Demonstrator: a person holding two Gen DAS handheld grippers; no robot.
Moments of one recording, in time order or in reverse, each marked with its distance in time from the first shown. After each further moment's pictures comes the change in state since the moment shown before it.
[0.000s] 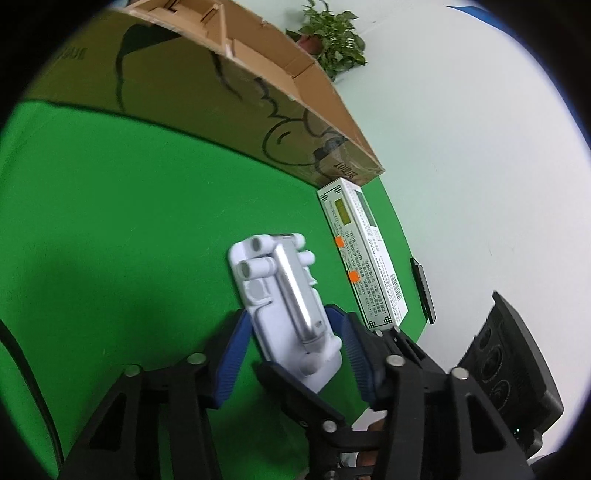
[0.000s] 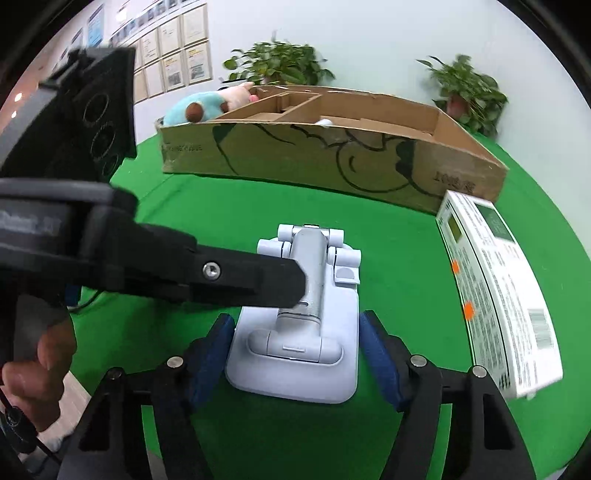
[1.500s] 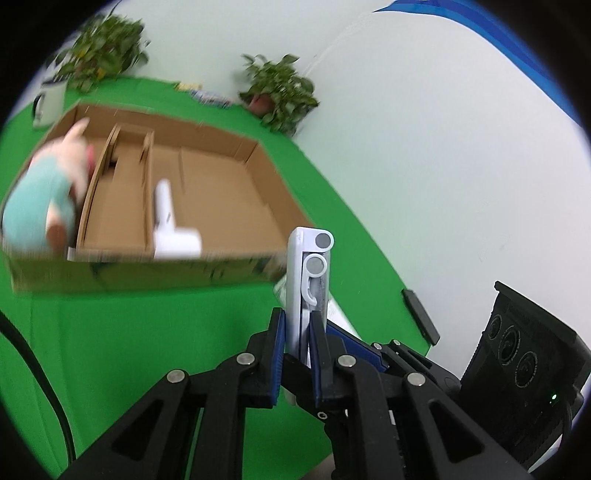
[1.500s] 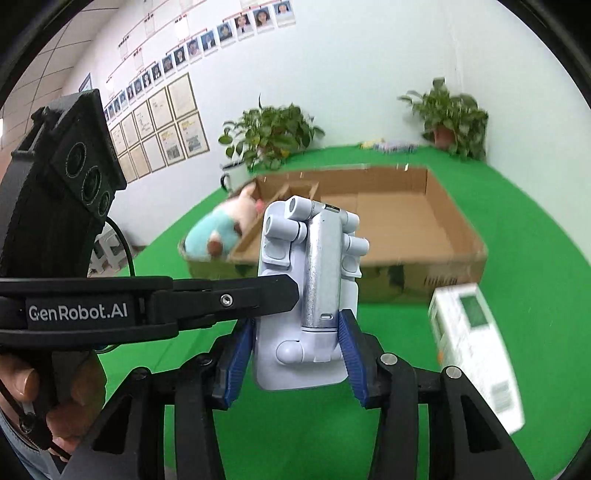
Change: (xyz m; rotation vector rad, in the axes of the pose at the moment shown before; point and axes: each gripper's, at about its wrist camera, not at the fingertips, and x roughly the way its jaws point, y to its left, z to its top) left arm -0.071 -0.105 0.066 0.273 -0.178 0.088; right arm -0.072 -0.018 0.092 0.134 -0.223 0.082
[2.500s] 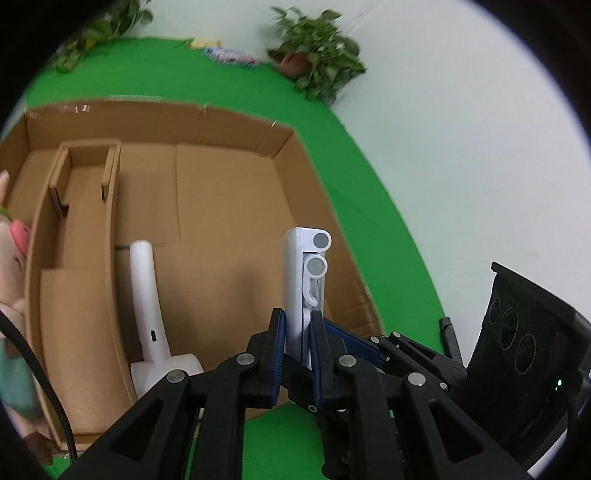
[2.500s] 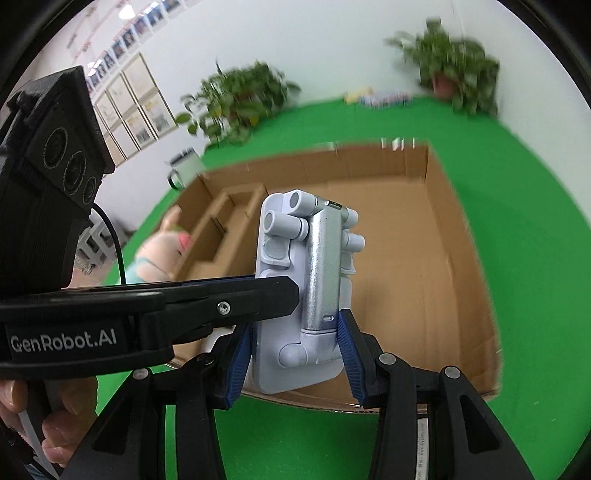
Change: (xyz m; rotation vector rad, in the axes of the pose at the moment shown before) left arm 0.139 0.054 0.127 -0.105 0.228 0.100; right arm 0.151 -0.107 0.123 0.131 0.271 0.048
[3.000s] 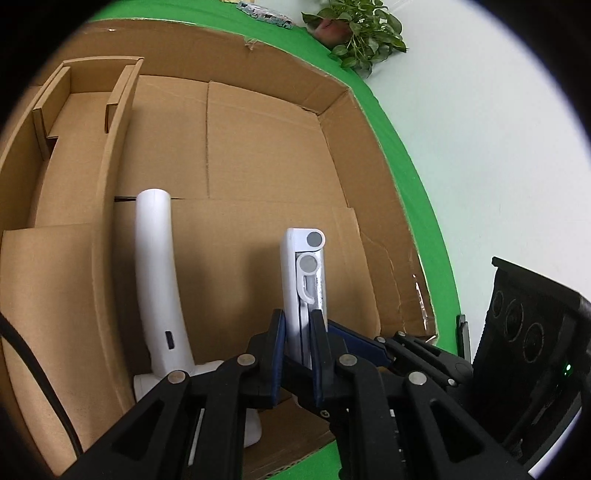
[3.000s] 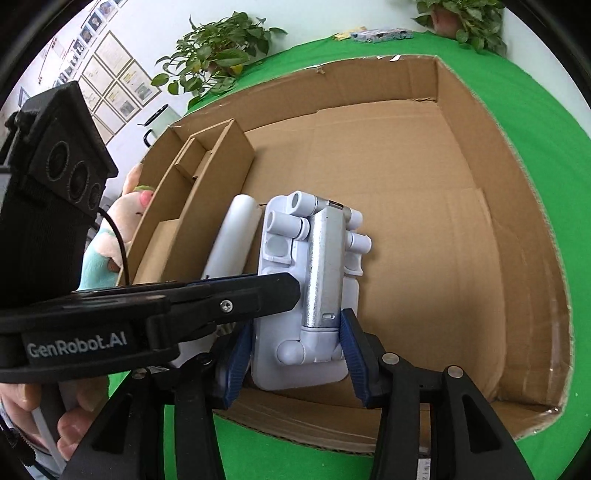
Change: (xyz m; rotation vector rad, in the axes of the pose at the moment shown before) left arm 0.050 0.051 -0.002 -0.099 0.110 -0.002; right arm 0.070 -0.023 -0.020 0.065 0.186 0.038
